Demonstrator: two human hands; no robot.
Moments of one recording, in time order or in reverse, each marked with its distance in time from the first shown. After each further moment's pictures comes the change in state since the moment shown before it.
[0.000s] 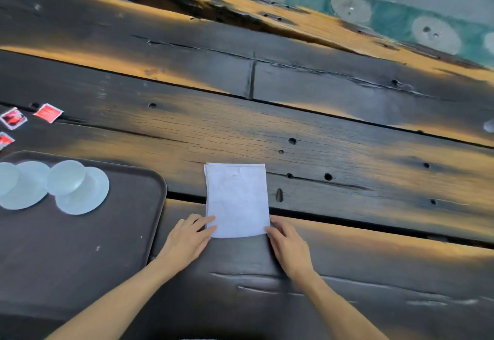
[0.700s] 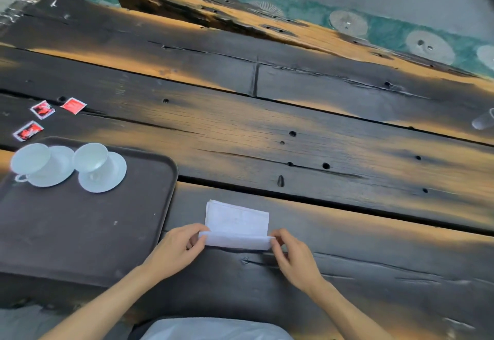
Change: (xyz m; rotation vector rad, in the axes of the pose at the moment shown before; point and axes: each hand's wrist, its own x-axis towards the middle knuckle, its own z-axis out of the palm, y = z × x) left_hand -0.082 0.025 -0.018 -0.596 0.044 -0.234; right_hand -0.090 -0.028 -0.016 0.189 0.057 -0.131
